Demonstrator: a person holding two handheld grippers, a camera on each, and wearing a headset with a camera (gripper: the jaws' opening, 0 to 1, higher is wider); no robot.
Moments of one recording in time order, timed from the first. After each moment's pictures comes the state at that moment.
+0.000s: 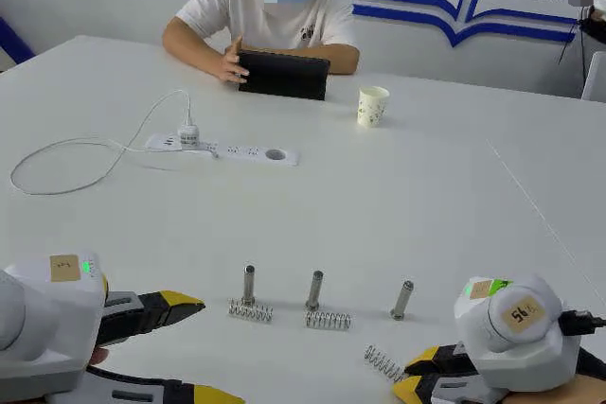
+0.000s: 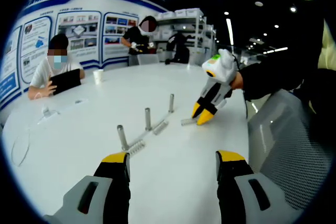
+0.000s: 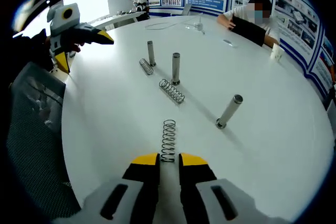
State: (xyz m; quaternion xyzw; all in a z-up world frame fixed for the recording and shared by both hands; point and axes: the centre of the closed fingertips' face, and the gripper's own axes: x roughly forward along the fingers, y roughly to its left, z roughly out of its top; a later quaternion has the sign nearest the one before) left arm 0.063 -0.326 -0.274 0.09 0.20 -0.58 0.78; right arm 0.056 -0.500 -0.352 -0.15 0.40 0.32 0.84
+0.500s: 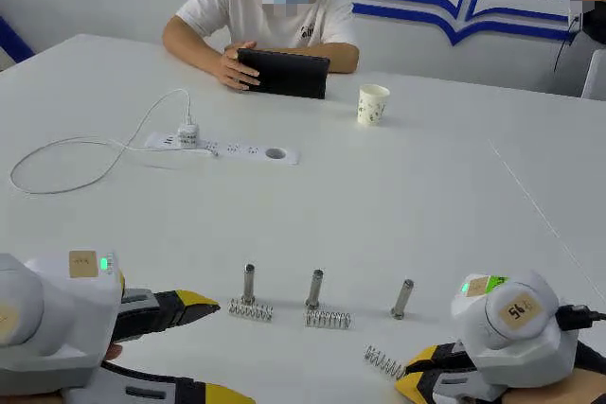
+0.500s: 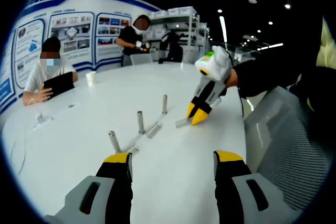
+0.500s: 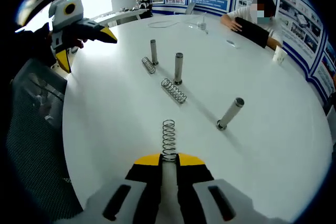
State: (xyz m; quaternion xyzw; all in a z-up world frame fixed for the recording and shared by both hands) left arm 0.058 -0.341 -0.273 0.11 0.19 -0.60 0.77; right arm 0.055 -0.500 -0.350 -0.17 0.41 0.33 0.83
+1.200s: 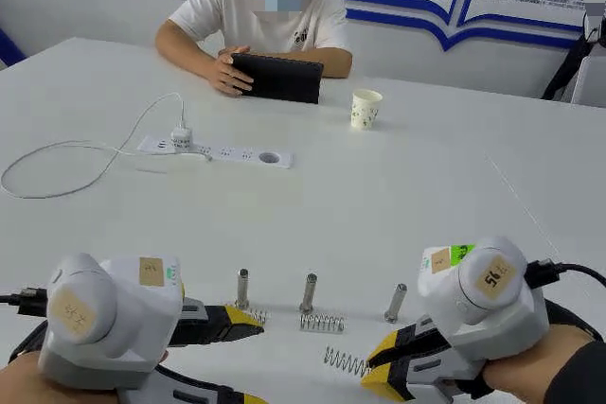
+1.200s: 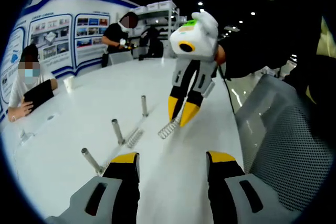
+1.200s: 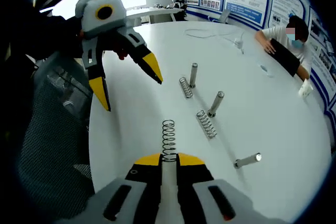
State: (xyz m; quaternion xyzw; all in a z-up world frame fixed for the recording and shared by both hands) left arm 0.044 -0.381 -0.285 0.15 0.19 -0.66 0.71; right arm 0.048 -0.444 -0.310 -0.21 0.39 0.45 0.78
